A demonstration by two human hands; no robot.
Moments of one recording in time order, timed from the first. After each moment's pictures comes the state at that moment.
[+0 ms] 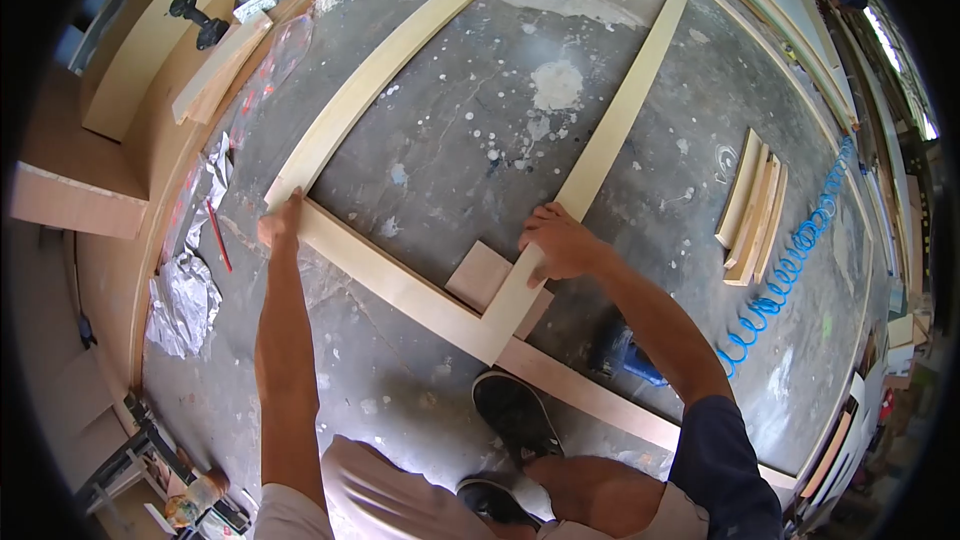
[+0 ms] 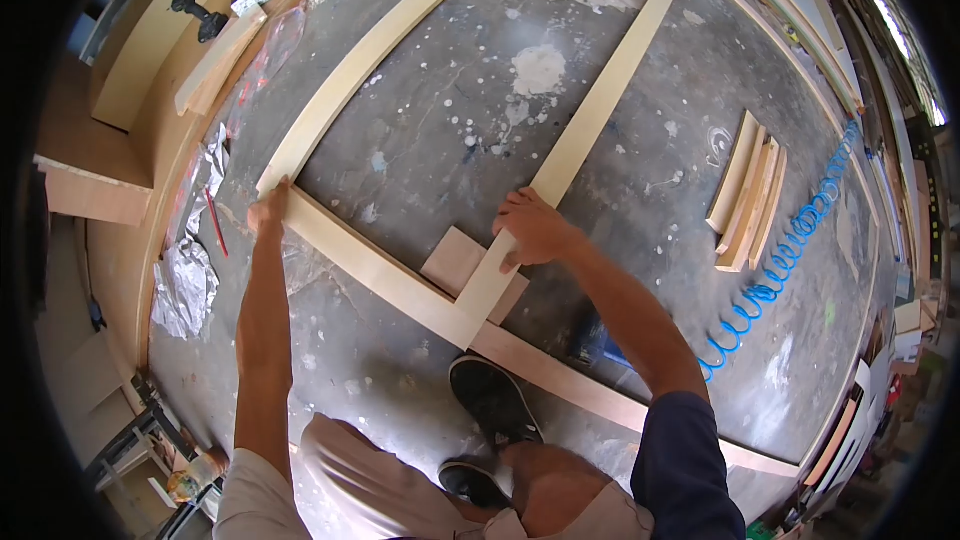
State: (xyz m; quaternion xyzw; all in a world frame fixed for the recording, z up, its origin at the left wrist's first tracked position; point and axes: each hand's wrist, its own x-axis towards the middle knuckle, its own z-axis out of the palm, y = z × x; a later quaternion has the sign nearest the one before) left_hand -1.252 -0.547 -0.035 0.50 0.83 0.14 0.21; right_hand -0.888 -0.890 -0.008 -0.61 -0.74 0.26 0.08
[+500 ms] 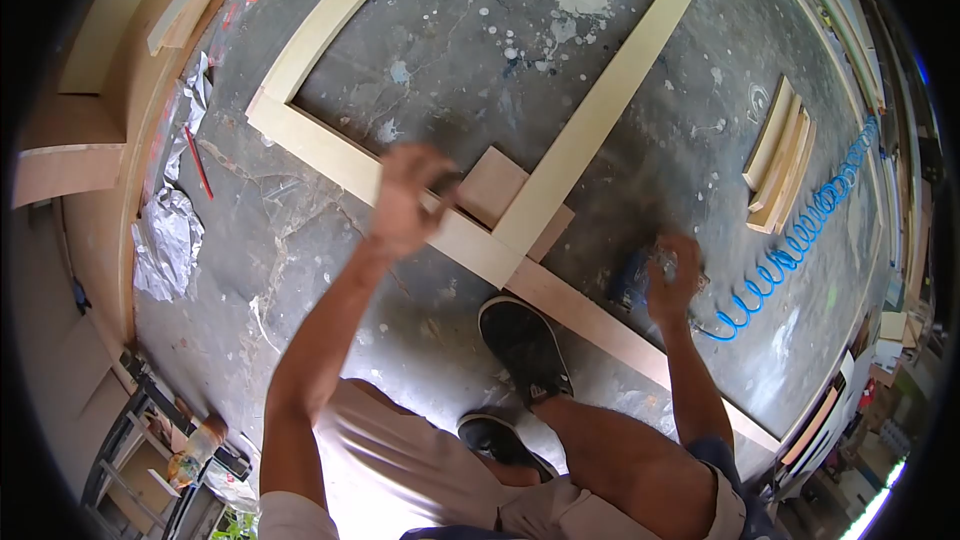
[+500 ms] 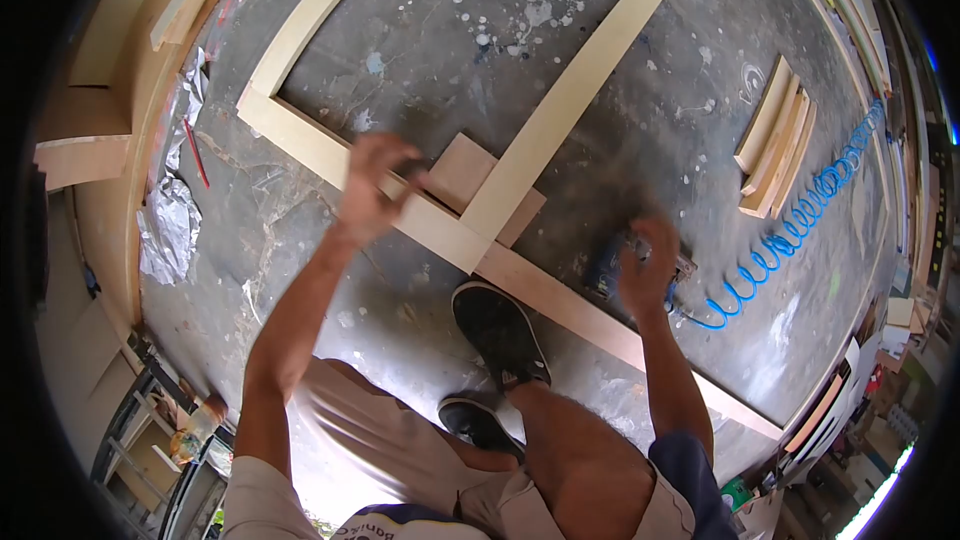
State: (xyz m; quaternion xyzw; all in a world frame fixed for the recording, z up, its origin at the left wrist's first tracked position) left_hand -1.183 -0.758 -0.012 0.91 0.19 0.24 0.29; right_hand -0.938 -1.113 0.001 -0.86 -0.39 0.07 0.31
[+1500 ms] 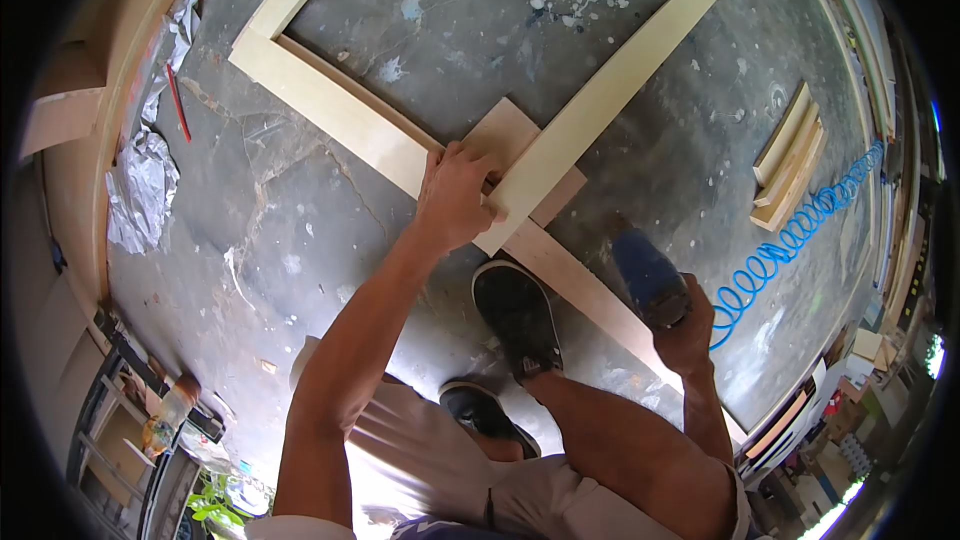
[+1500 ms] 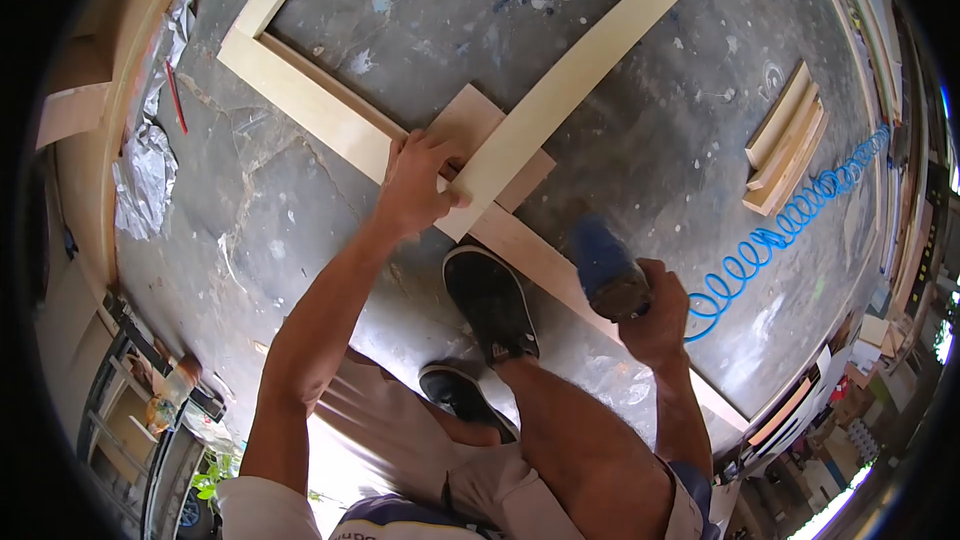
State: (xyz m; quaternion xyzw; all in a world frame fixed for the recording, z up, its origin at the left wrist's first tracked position) left_hand -1.170 -0.830 -0.013 0.85 0.31 0.00 0.43; right_hand -0.985 -1.117 0.098 -0.86 -0.43 0.21 0.18
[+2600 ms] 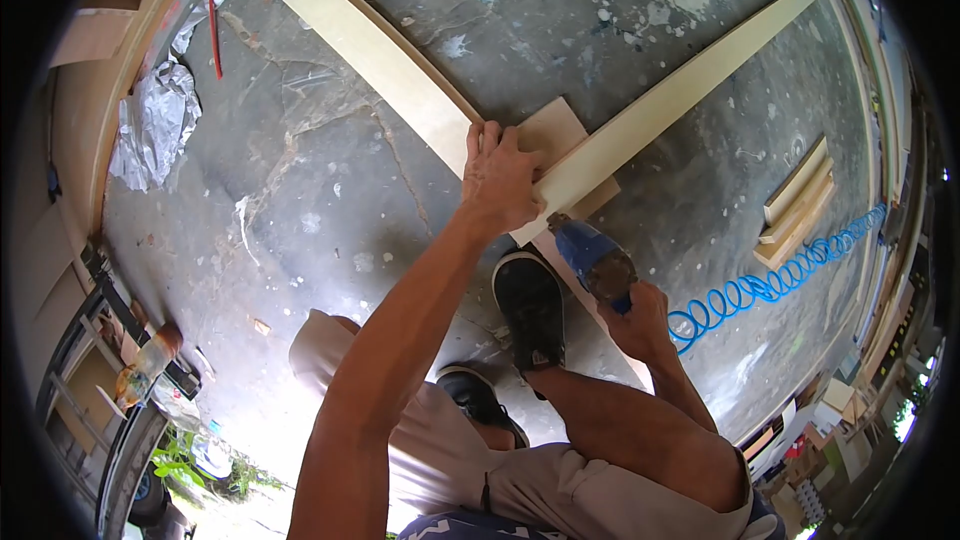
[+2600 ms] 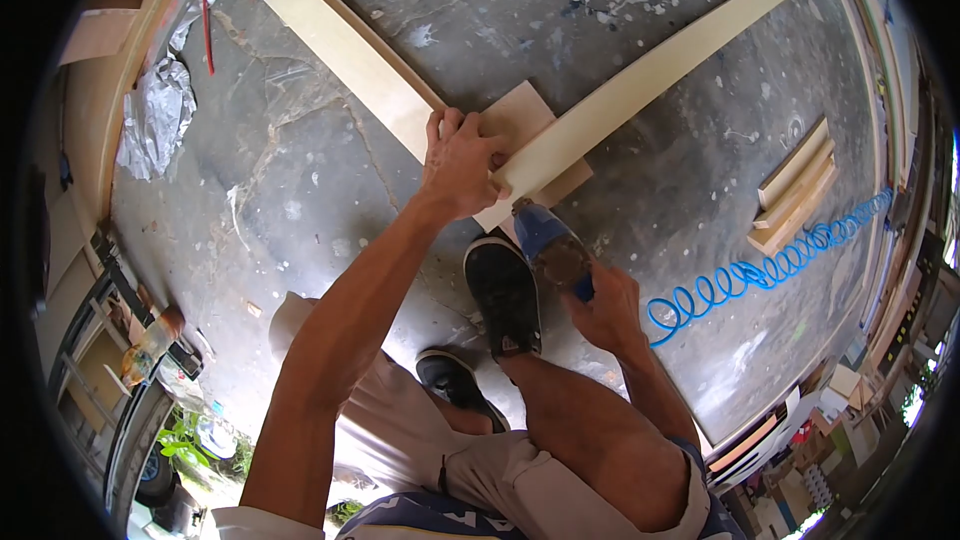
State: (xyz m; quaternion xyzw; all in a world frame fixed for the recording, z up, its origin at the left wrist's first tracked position) left_hand -1.169 -0.836 -0.009 0.86 0.37 0.00 0.34; right_hand -1.024 -1.058 0.073 -0.80 -0.46 0.35 0.13
